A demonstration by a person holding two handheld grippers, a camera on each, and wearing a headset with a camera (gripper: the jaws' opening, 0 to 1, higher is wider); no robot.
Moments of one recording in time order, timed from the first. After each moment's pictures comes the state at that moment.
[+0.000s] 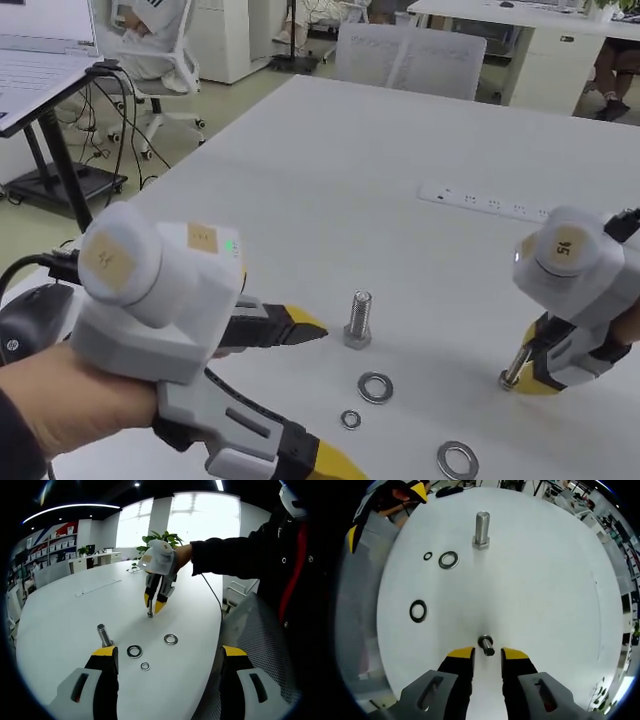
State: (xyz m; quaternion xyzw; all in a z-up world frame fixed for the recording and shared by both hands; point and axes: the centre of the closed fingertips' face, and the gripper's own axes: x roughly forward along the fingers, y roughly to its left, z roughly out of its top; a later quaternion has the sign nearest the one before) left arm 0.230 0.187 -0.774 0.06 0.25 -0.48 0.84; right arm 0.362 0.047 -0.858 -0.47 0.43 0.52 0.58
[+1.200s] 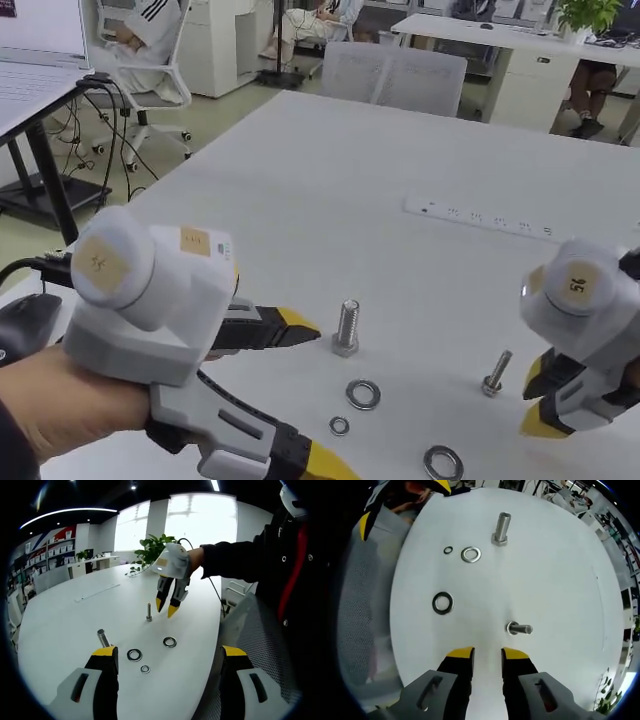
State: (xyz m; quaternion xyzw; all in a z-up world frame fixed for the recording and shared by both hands) left arm 0.230 0.185 -0.766 0.07 0.23 -0.49 0.84; right arm 0.326 0.032 -0.853 -0.46 0.43 0.51 0.58
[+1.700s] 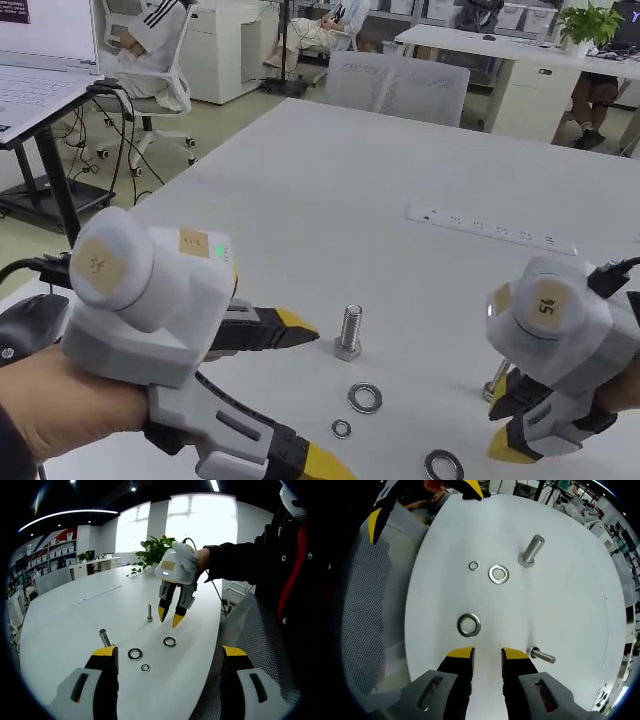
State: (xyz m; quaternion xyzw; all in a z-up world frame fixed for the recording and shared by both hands) left arm 0.225 0.188 -0.762 0.07 0.22 -0.48 0.84; right arm 0.290 0.071 -0.851 -0.47 0.41 0.55 0.55
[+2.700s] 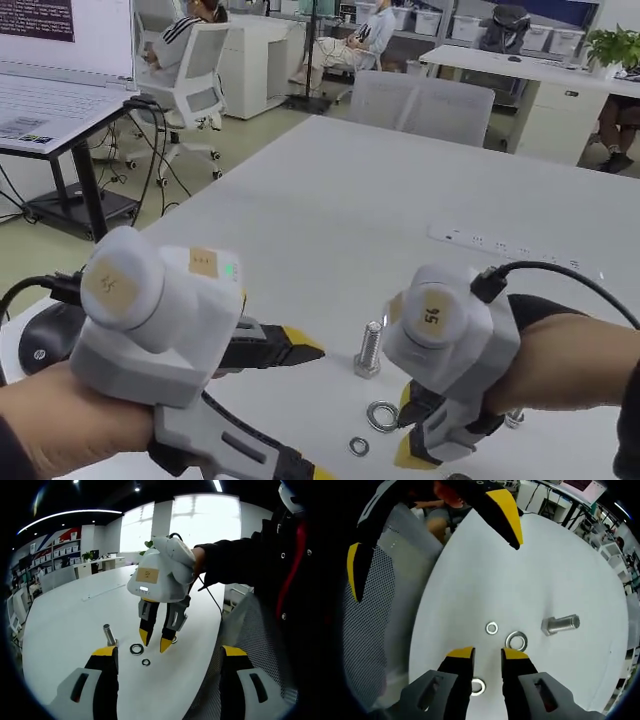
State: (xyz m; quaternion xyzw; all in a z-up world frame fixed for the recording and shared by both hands) left arm 0.213 0.201 -0.764 0.07 0.23 -0.46 0.85; right arm 0.262 0.174 -0.857 -0.49 0.35 0.63 0.50
